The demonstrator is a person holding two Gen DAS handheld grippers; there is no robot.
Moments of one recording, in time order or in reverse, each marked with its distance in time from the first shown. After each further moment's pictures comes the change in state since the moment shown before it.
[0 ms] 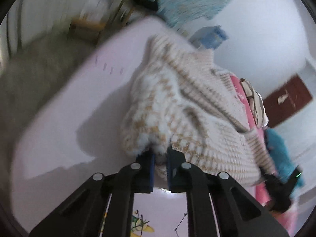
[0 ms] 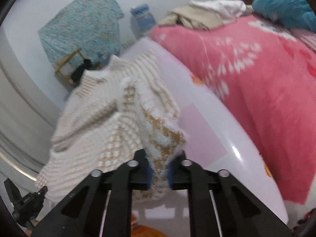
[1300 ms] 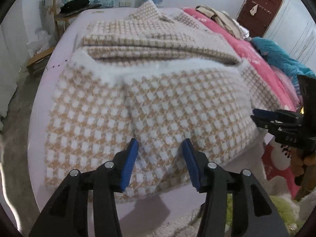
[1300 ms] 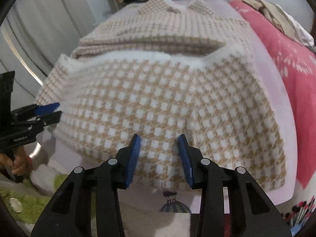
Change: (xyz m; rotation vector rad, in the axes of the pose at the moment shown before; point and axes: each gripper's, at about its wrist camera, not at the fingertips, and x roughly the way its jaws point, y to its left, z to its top) left arm 0.013 -0.058 -0.067 0.535 0.281 0.010; right arm 0.014 0.084 -0.096 -0.541 0.385 0.048
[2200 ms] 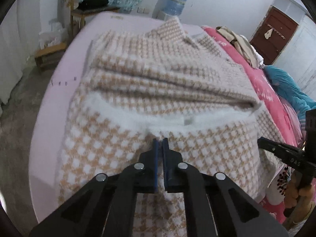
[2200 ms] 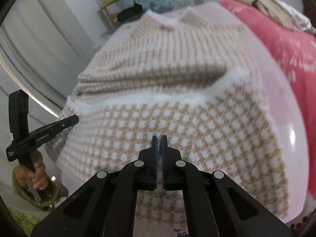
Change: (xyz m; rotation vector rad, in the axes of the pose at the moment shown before) left arm 0.013 0.032 0.058 -0.143 -0.103 0.025; right arm -0.001 -0.025 0.055 0.141 -0.123 0.095
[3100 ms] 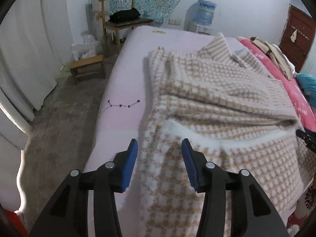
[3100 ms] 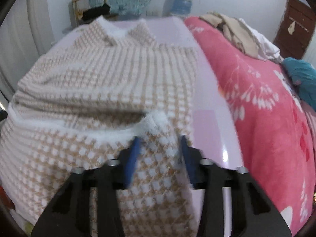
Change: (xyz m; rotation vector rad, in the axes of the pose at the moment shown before) left arm -0.004 0.059 0.018 -0.022 -0.060 0.276; right arm 0.016 -0.056 0.036 -0.099 -0.042 -0.412
